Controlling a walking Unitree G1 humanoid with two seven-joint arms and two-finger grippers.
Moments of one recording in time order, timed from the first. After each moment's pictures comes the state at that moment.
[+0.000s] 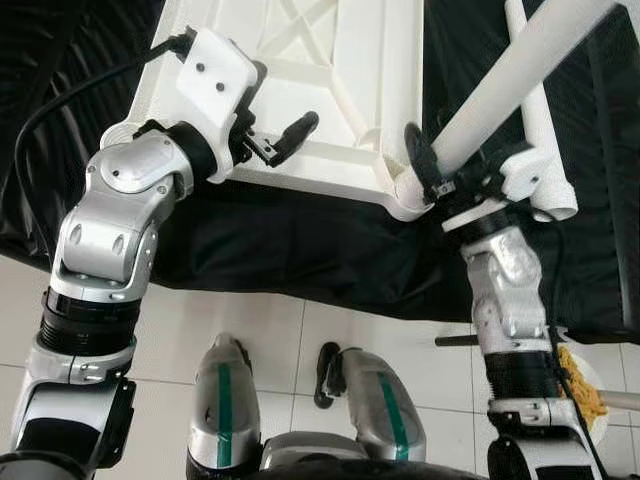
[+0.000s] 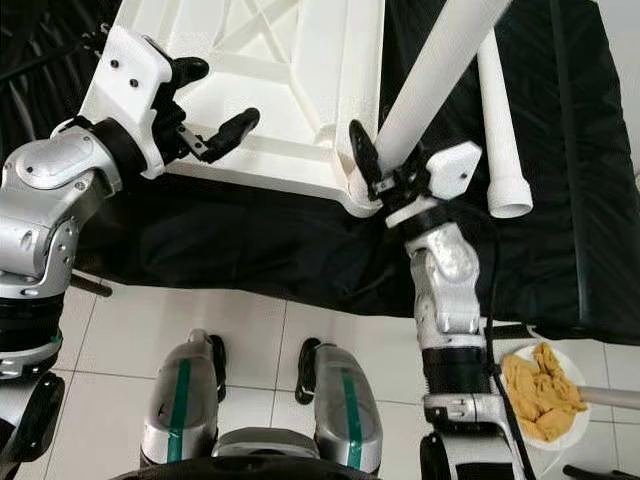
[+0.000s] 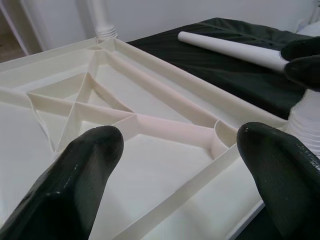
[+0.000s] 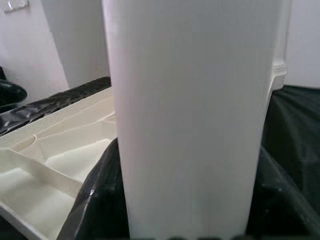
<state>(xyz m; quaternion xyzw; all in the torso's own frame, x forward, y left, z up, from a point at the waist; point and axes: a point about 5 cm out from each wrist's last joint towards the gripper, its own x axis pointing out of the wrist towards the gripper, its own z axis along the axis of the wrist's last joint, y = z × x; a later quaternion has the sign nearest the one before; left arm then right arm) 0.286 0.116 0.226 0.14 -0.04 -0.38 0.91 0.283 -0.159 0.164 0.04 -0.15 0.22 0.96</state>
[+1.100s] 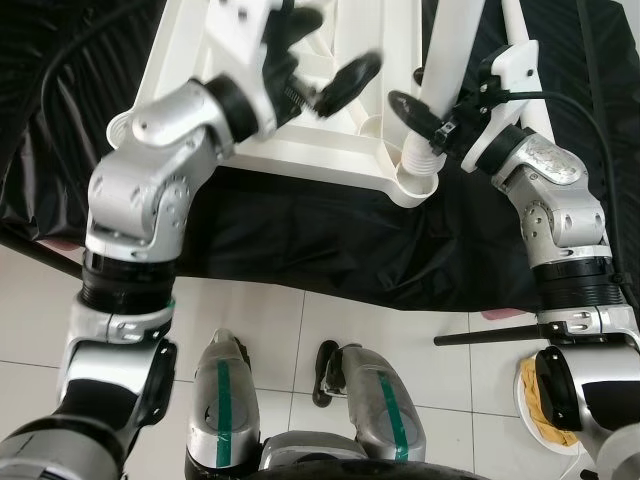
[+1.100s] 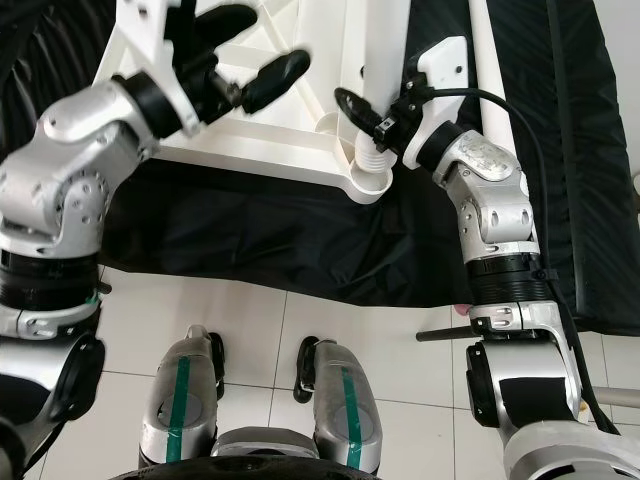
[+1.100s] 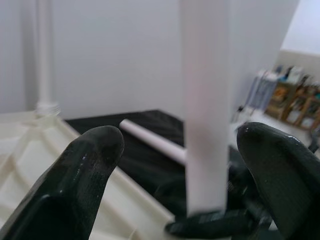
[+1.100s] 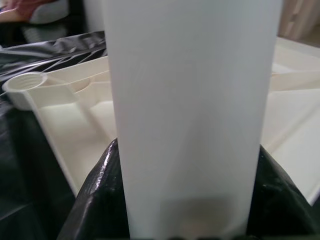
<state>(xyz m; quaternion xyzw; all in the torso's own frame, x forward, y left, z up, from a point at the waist) 0.293 0.072 0.279 -0.04 -0.13 -0.49 0.86 0.331 -0.152 0.199 -0.08 -0.06 0.42 0.90</state>
